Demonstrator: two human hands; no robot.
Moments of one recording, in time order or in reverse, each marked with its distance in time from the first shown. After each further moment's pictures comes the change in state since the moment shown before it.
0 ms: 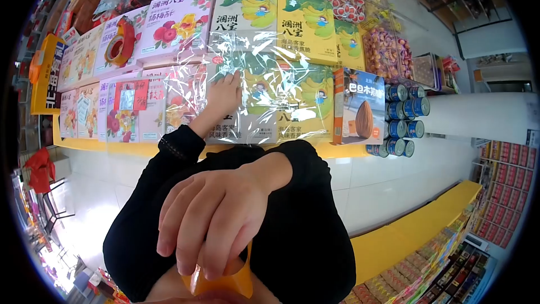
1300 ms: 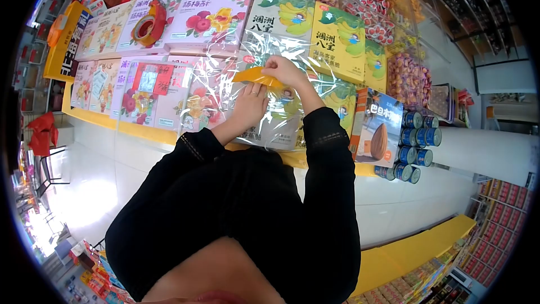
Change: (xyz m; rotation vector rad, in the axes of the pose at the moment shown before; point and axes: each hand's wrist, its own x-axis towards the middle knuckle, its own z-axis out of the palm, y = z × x) left_hand -0.026 0.010 0.009 -0.086 0.232 0.016; right_hand -0.128 0.048 -0.267 -1.001 0.229 1.388
